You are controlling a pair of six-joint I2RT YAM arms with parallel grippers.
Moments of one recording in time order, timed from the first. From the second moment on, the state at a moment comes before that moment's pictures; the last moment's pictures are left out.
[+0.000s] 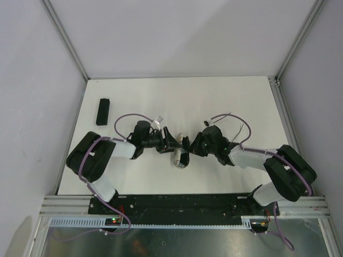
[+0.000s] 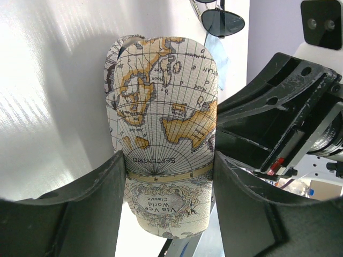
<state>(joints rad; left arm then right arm) -0.48 1.68 0.58 0.56 0.68 -0.92 0.70 1.46 0.61 0.18 -0.11 0.94</state>
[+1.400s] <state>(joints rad) -0.51 1.68 0.65 0.42 0.60 -0.86 0.71 1.37 0.64 0.09 0.02 0.95</state>
